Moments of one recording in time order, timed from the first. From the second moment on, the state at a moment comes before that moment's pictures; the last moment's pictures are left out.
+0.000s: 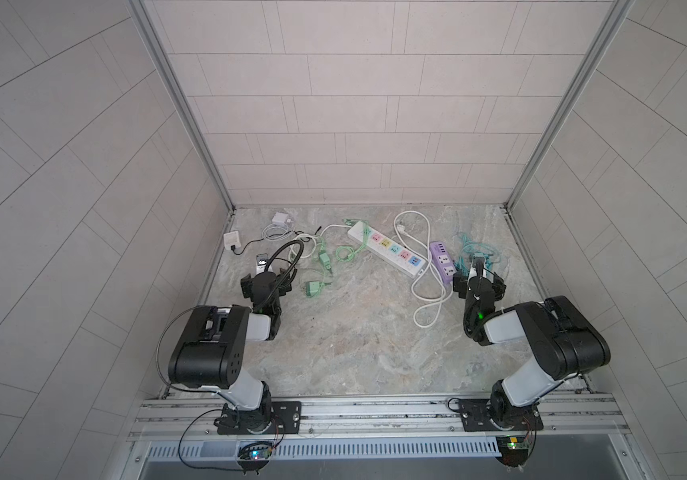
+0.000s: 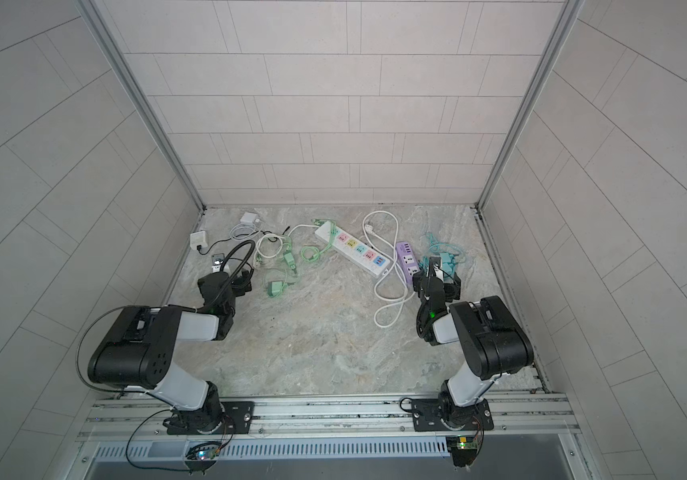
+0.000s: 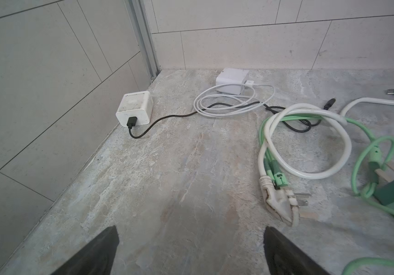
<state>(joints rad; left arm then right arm) -0.03 1.57 0.38 0.81 -0.36 -0.01 0.13 1.61 0.33 0.96 0.56 -0.07</state>
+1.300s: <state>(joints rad) -0.03 1.57 0.38 0.81 -0.36 -0.01 0.13 1.61 0.31 1.00 0.56 -0.07</state>
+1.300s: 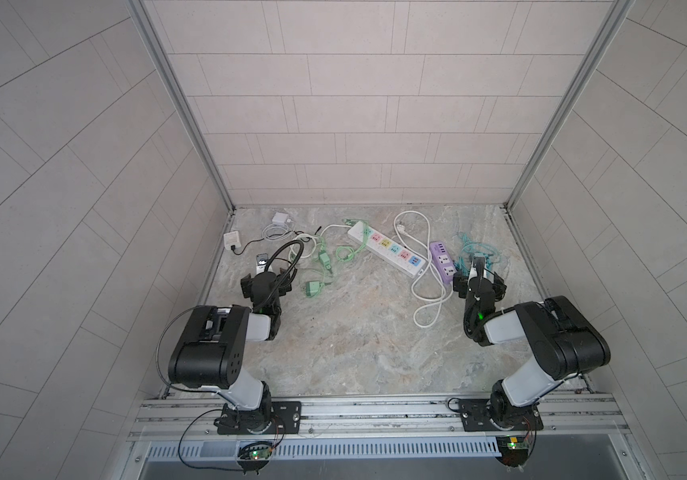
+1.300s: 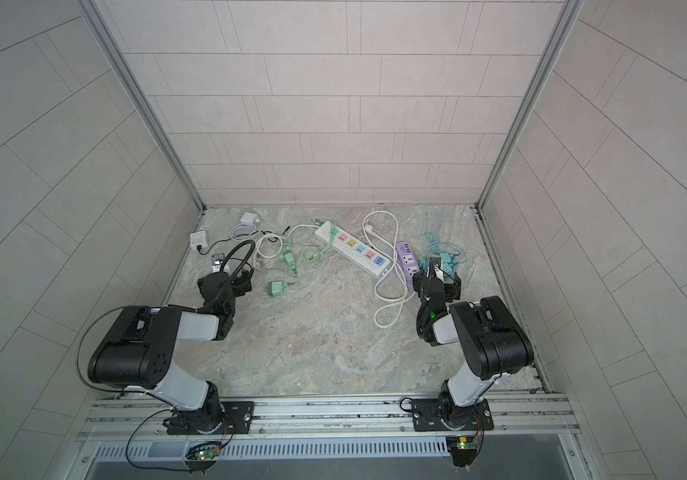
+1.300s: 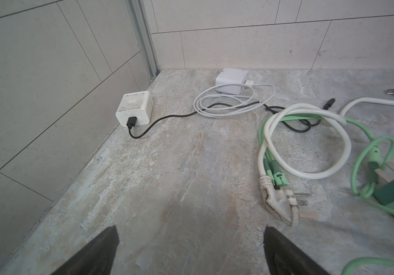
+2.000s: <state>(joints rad) -0.04 1.17 0.45 0.44 -0.20 -0.13 0.17 1.18 0.48 0.48 0.63 0.06</state>
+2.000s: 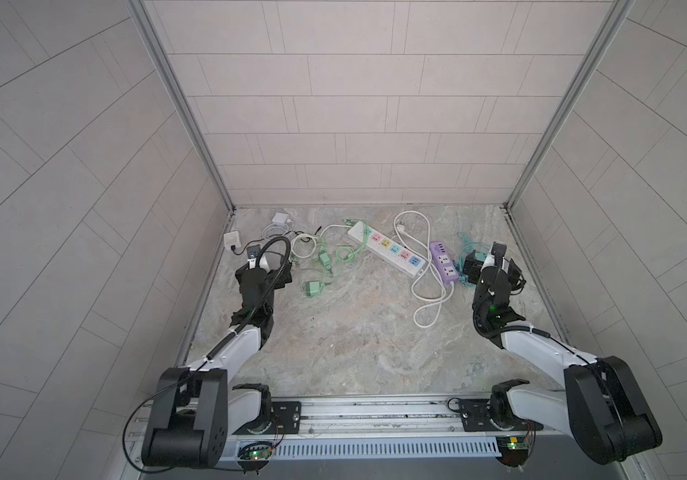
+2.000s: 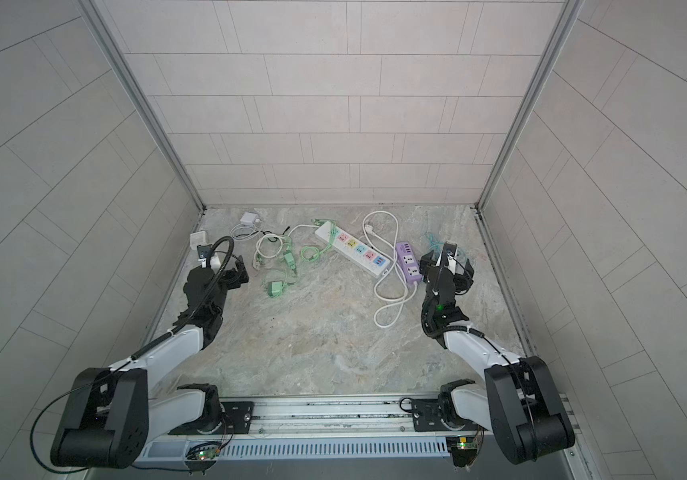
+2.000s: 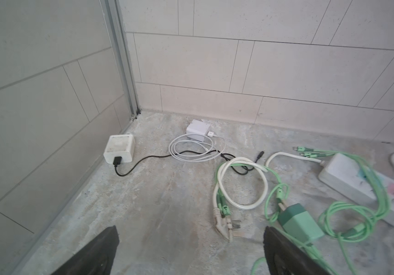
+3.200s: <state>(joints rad) 0.19 2.25 1.82 -0.79 -0.36 -0.51 0.63 1.39 1.00 -0.39 0.12 0.28</state>
